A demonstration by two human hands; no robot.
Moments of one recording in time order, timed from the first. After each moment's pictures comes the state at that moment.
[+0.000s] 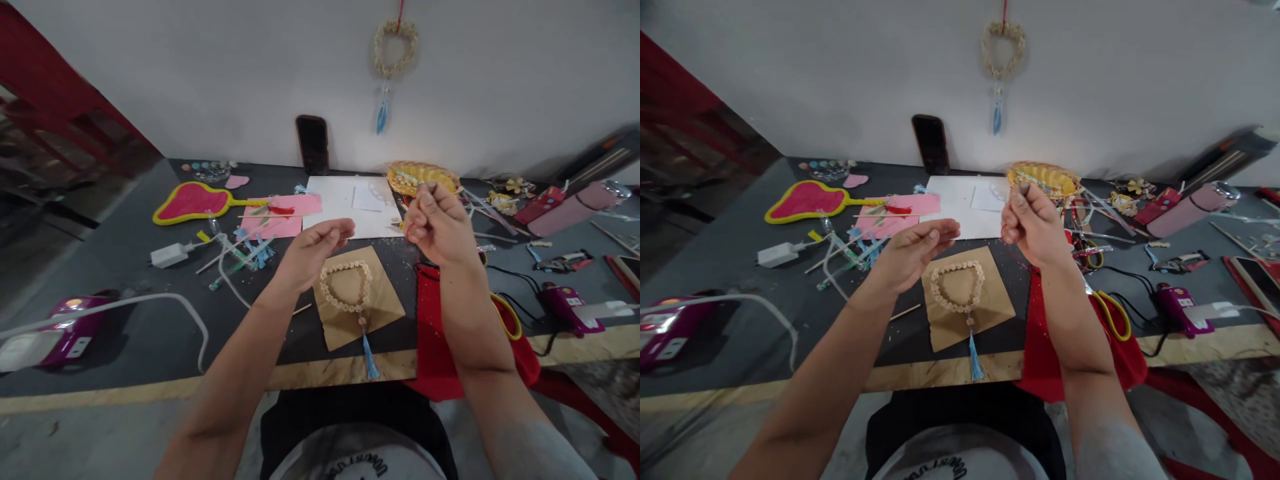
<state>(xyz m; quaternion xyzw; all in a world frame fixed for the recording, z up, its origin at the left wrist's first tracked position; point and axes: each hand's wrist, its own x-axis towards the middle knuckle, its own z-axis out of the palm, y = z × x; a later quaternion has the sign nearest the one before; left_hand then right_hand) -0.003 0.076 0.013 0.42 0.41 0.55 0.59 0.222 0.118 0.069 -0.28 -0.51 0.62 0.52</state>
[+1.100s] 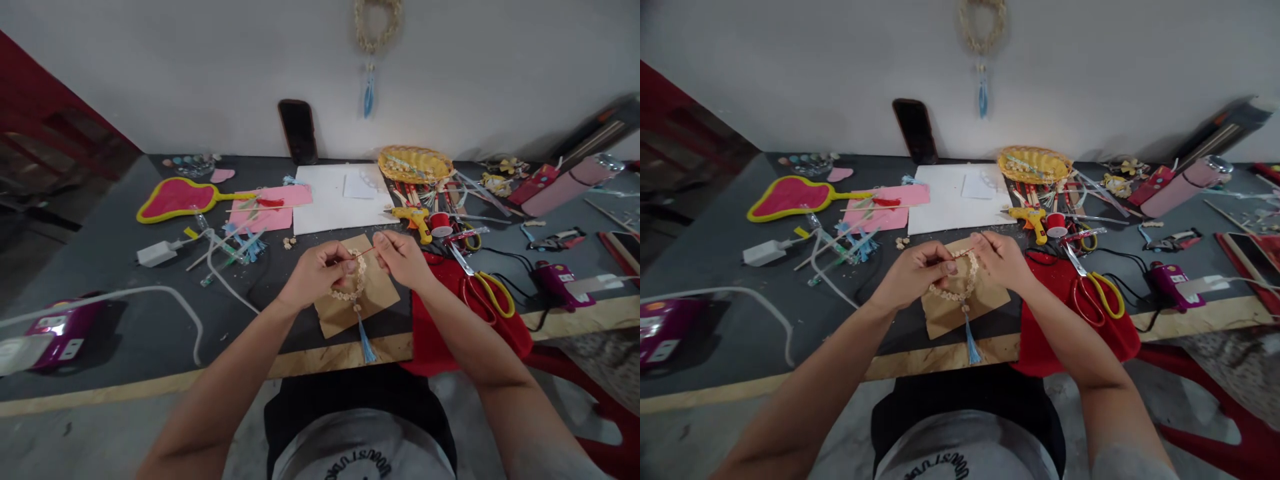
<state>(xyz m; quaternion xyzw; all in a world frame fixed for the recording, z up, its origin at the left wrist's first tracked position) 0.016 0.042 0.004 0.52 0.48 0.40 0.58 0.210 0.073 0.000 -0.41 -0.66 0.48 0.42</state>
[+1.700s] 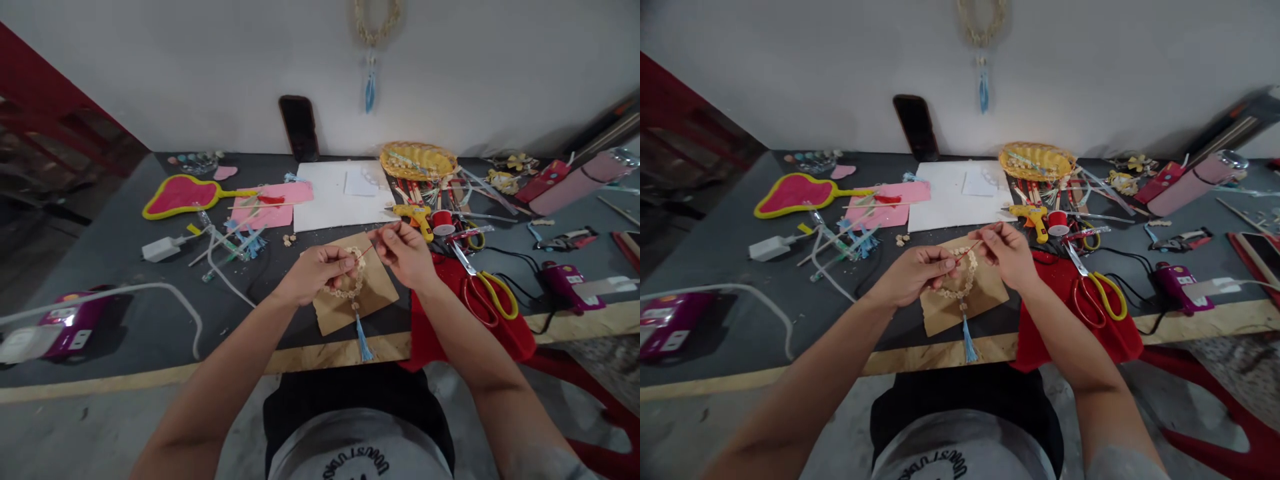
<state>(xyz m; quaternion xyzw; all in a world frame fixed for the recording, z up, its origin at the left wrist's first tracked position) 0.020 0.044 0.004 0.44 0.48 0.35 0.67 0.210 0.081 -0.015 -0.34 -0.44 0.64 0.53</state>
